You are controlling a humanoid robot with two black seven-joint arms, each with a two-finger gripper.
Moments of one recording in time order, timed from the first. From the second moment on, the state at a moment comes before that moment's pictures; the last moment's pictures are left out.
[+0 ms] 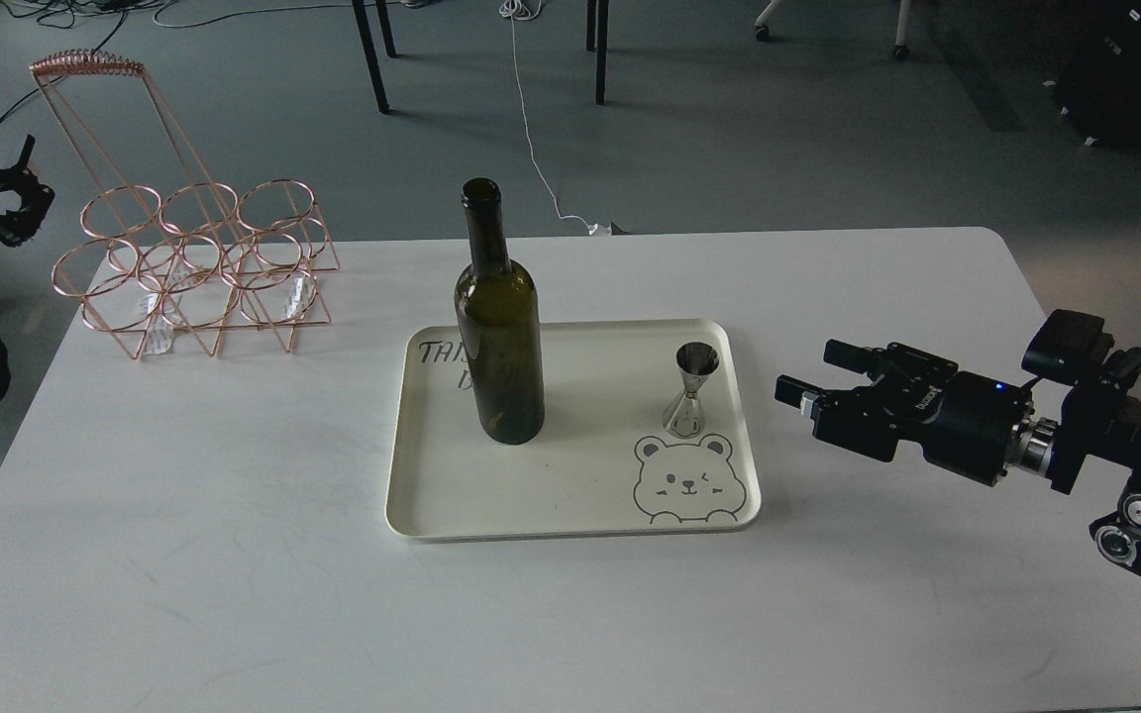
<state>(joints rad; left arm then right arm) -0.77 0.71 -0.58 -0.59 -0.37 -0.42 -0.38 0.67 -0.87 0.24 1.38 -1.58 -0.22 0.49</state>
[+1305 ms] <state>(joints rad) -0.76 0.70 -0.58 -0.59 -0.37 -0.42 -0.38 0.75 -0.43 0.17 0.91 -1.69 -0.32 0.49</state>
